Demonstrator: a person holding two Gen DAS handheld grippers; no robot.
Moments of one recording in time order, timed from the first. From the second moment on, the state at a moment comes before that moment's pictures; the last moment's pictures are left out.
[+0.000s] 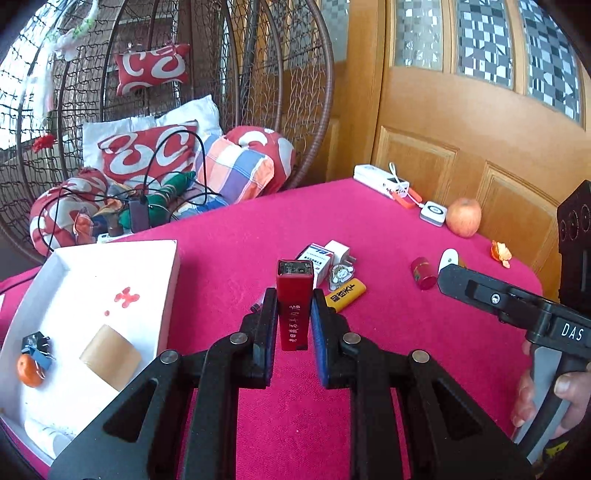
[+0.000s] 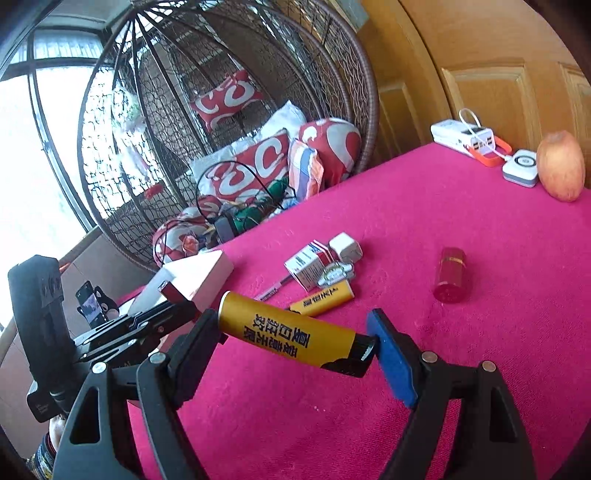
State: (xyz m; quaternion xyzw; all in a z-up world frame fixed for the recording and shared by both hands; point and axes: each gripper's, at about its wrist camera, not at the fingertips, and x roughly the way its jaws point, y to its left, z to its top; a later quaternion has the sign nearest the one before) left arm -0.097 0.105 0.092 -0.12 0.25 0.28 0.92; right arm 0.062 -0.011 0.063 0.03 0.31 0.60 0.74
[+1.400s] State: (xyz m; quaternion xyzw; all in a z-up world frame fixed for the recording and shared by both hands) left arm -0.232 0.136 0.131 -0.17 0.13 0.36 0.91; right arm -0.032 0.027 0.113 -0.03 0.23 0.65 0.73
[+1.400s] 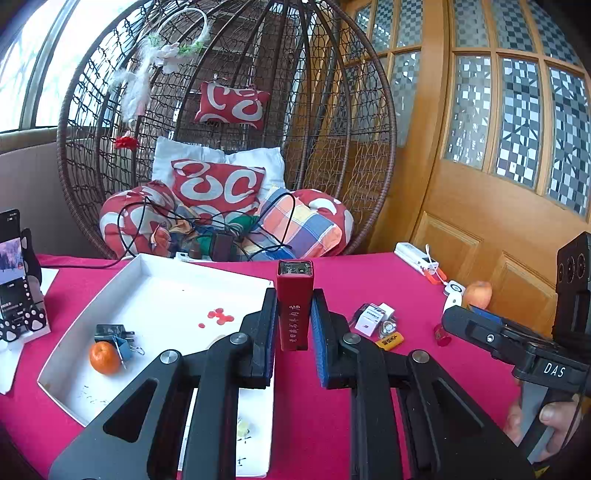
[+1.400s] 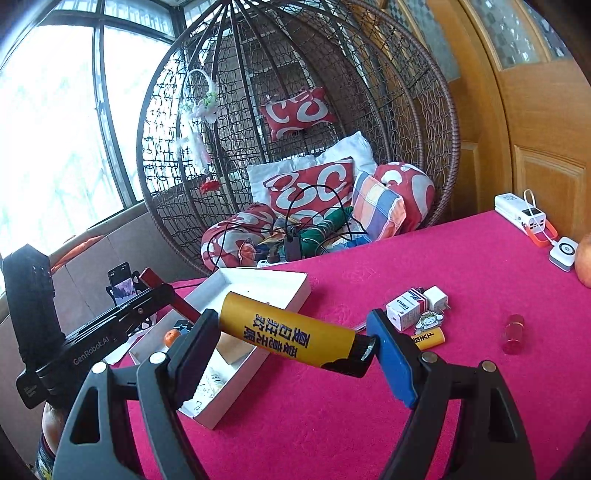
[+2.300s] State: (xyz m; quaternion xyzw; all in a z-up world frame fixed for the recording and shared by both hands) left arm -0.292 0.180 0.113 -0.23 0.10 0.40 0.88; right arm -0.081 0.095 0.120 -0.07 0.23 0.68 0.70
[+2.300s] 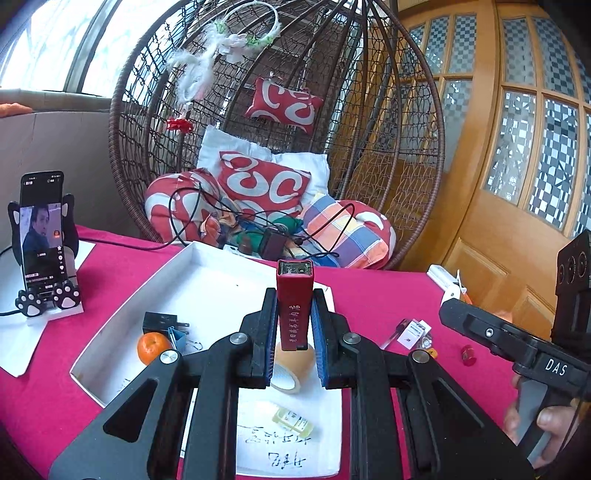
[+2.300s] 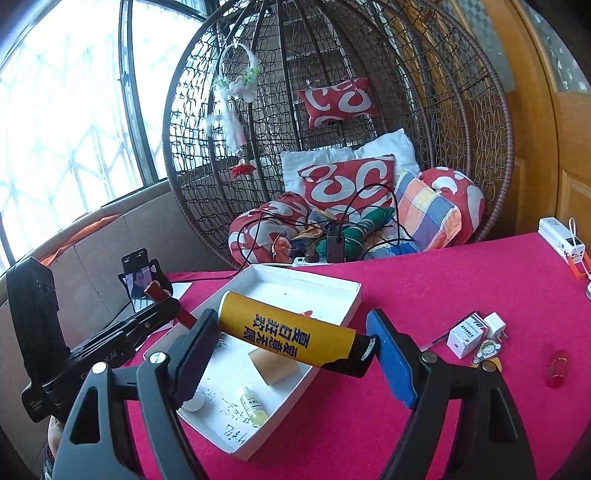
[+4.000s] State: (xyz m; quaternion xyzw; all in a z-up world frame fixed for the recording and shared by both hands) left arm -0.316 0.215 0.075 -0.25 0.10 0.51 0.81; right arm -0.095 0.146 0.077 -0.02 0.26 0.66 0.70
